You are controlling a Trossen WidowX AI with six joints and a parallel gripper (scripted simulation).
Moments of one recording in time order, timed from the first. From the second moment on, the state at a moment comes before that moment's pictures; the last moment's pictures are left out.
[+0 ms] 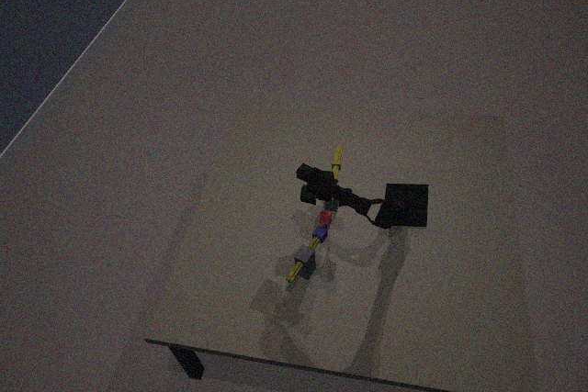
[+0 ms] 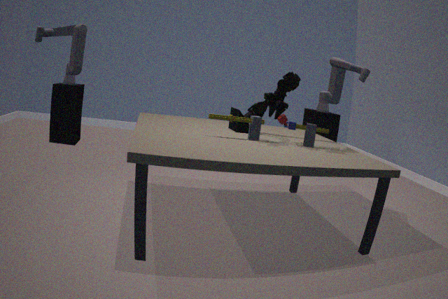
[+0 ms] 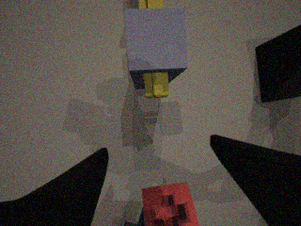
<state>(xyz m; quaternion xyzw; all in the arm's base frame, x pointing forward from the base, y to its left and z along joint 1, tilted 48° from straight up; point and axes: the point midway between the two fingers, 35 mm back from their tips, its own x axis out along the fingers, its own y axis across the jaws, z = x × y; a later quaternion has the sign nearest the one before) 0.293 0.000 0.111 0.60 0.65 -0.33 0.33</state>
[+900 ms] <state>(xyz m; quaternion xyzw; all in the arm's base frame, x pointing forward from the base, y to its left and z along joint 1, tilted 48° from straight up) 0.291 0.048 0.129 0.60 0.65 -0.32 0.33</state>
